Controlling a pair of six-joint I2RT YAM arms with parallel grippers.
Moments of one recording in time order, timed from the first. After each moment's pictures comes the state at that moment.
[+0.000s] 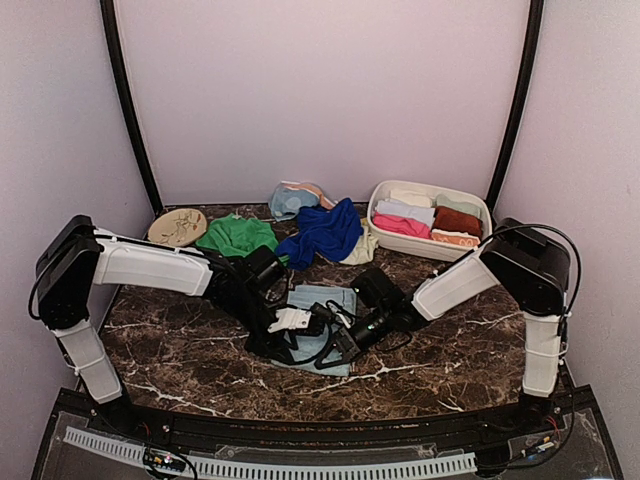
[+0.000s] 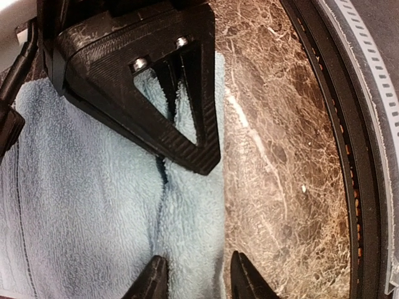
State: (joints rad) left arm -0.86 1.75 1.07 -0.56 0.51 0.78; right arm 0.89 2.01 0.96 0.15 -0.90 0.44
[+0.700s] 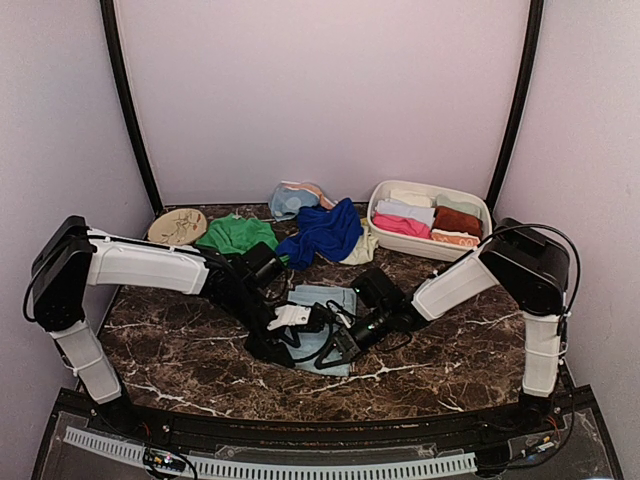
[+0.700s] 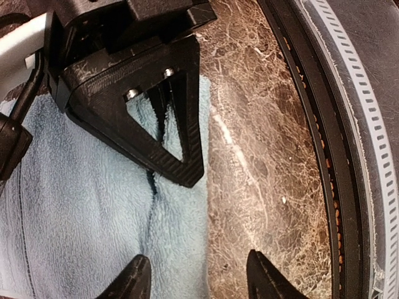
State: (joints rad) left arm -0.86 1.73 1.07 -0.57 0.55 0.74; right arm 0.89 2.02 0.96 0.16 -0.91 0.45
